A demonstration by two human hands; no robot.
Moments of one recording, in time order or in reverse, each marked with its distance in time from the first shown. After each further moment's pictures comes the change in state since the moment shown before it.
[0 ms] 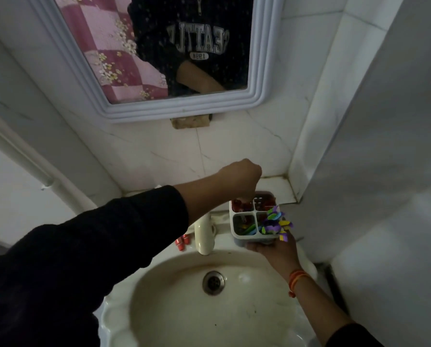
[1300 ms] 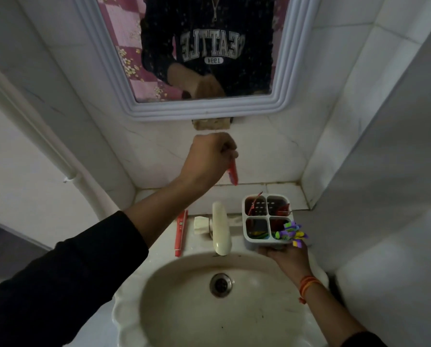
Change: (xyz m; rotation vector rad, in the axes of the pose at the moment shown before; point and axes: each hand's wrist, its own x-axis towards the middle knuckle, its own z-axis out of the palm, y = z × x) left_hand -0.059 -0.086 -0.010 -0.598 0.740 -0.094; right_hand 0.002 0.007 0.006 -0.004 -0.010 0.061
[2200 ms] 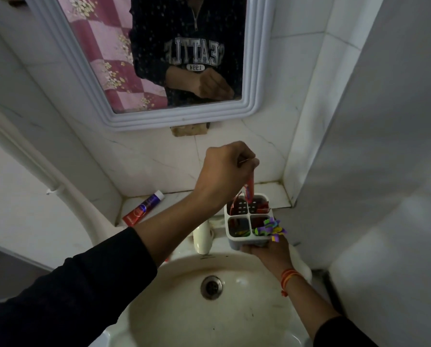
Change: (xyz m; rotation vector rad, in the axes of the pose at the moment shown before) left_hand -0.024 0.069 0.035 -0.186 0.044 0.094; right_hand 0.003 0.002 0.002 -0.012 0.023 -0.059
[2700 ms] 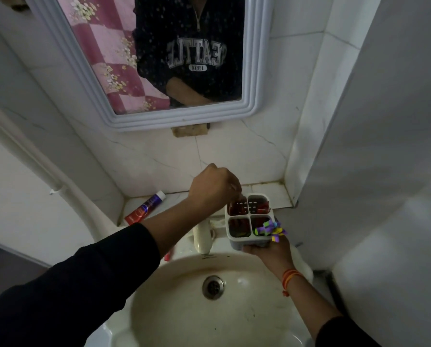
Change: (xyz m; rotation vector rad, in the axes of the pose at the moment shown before) left_hand -0.003 -0.056 0.014 0.444 -0.373 -0.091; right_hand 0.002 0.003 -0.003 -0.006 -0.008 0.007
